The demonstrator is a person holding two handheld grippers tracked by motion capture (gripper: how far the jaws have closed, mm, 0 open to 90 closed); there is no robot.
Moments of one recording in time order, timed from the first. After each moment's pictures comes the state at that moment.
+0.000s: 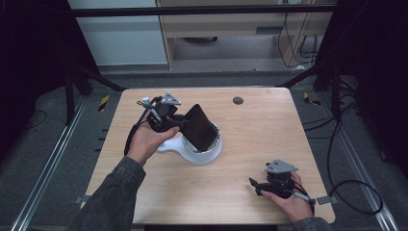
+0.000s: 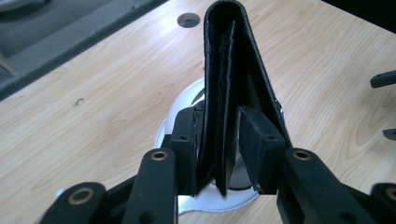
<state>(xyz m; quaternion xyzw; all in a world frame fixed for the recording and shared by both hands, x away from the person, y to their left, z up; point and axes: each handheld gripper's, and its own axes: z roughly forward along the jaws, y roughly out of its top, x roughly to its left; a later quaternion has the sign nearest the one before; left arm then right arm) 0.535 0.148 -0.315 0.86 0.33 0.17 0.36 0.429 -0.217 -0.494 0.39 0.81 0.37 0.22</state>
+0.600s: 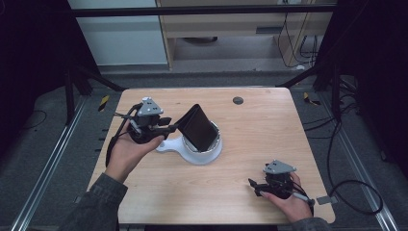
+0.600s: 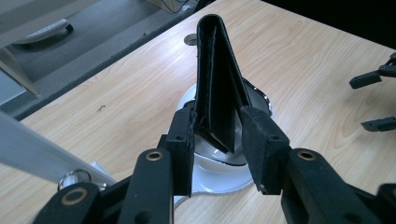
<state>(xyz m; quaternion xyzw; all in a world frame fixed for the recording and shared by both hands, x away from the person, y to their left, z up) 0.489 0.180 -0.298 0.84 0.31 0.21 0.40 0.428 -0.214 -0.497 0.39 0.81 0.36 0.23</state>
